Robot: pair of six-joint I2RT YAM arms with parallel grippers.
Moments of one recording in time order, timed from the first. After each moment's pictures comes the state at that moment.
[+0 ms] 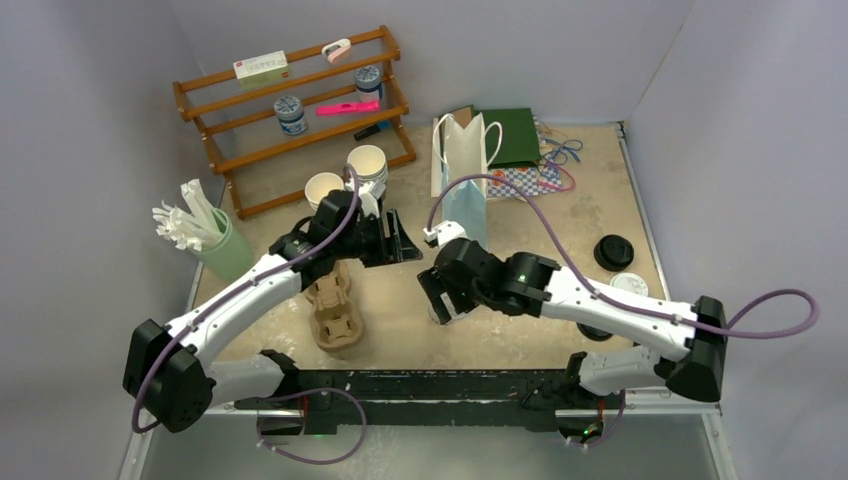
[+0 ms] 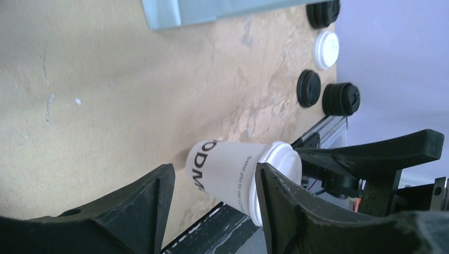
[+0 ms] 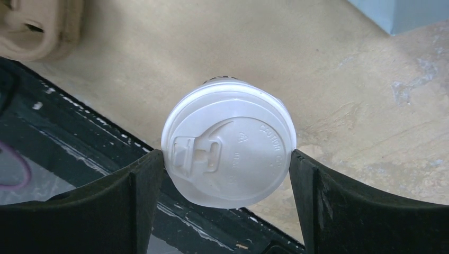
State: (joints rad) left arm -0.60 1.21 0.88 -0.33 0.35 -0.74; right arm 1.13 1.31 1.13 -0.84 0.27 0.46
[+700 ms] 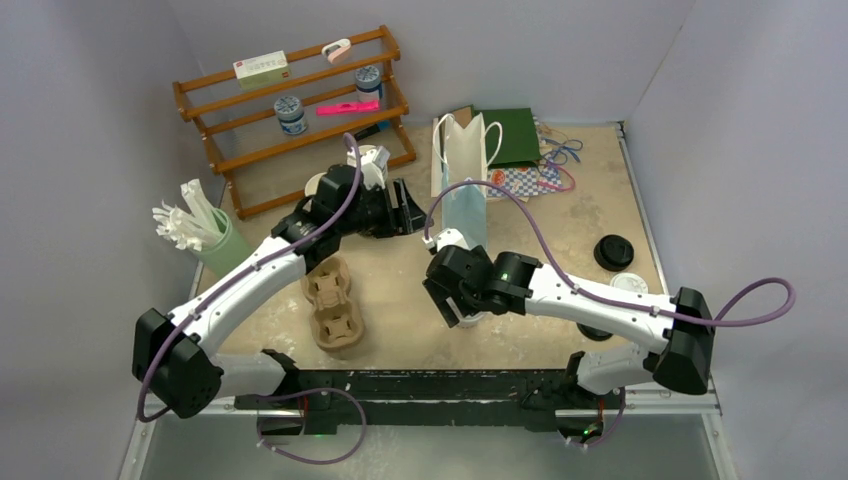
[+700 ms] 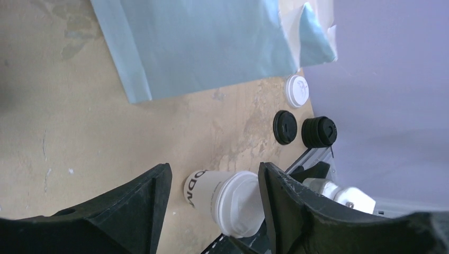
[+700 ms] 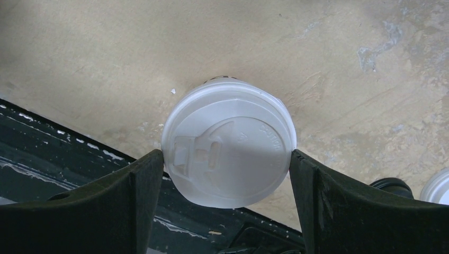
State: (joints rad) left arm -0.60 1.25 1.05 -0.27 0.28 -0.71; right arm 1.13 1.35 1.13 -0.94 0.37 0.46
